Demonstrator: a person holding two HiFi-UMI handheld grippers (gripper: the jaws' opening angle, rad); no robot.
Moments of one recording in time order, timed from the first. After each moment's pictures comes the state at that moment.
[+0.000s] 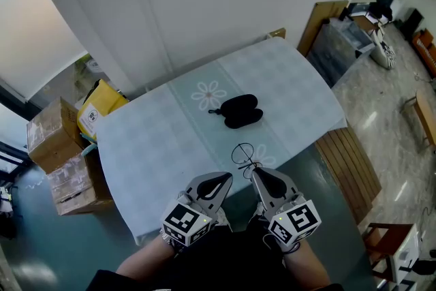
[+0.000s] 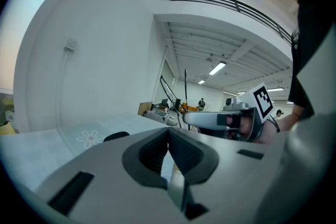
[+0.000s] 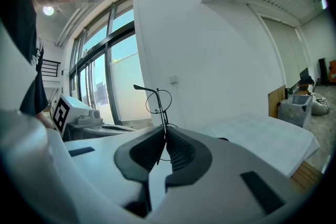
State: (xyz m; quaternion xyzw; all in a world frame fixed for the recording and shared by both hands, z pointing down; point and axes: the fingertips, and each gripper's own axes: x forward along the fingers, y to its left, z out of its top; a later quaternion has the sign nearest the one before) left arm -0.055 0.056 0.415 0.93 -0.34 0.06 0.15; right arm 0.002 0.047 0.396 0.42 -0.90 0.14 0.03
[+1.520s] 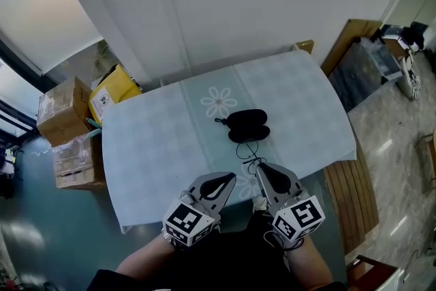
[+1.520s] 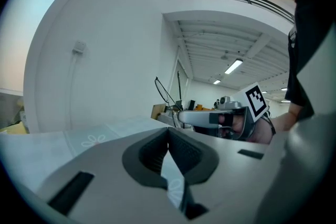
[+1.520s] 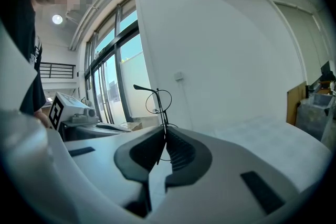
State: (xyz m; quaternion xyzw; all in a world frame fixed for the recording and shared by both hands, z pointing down) left arm -0.021 -0.008 0.417 0.89 -0.42 0.06 0.15; right arm 0.033 -0.041 0.402 0.34 -0.93 0.14 0.05
